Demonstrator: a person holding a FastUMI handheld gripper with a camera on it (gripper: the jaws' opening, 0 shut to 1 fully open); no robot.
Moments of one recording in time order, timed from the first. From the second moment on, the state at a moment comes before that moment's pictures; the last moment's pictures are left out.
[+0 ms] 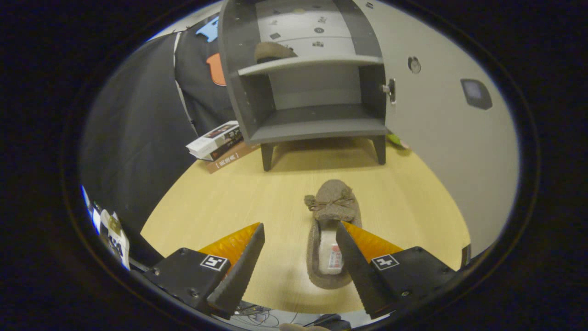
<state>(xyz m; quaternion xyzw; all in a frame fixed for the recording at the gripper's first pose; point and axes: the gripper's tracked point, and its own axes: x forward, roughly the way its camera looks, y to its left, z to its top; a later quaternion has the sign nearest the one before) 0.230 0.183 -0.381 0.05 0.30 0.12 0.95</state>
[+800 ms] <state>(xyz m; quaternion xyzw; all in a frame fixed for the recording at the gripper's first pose) 0.307 0.179 -0.443 0.06 0.36 0.07 0.93</state>
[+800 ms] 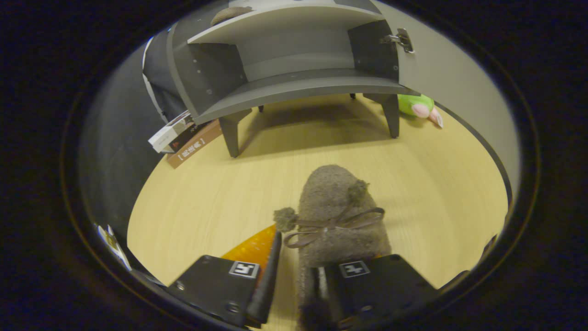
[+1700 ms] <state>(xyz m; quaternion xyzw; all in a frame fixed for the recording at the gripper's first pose) 0.268 0.188 -0.281 0.05 0.27 0.17 0.95</state>
